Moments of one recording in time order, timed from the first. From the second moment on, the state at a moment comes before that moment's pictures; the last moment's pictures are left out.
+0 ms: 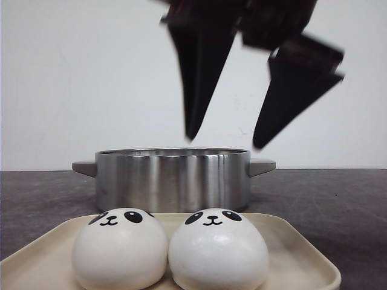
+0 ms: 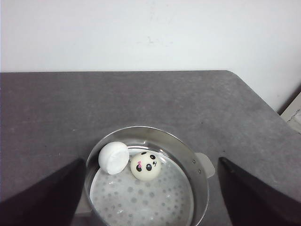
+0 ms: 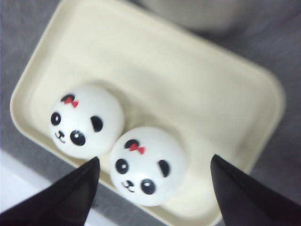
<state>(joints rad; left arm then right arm) -0.50 0.91 1.17 -0.56 0.00 -0.25 1.01 1.43 1.05 -0.77 0.02 0.56</state>
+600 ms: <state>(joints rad) -0.50 0.91 1.17 -0.60 0.00 -0.25 1.01 1.66 1.05 -0.74 -0.08 0.57</state>
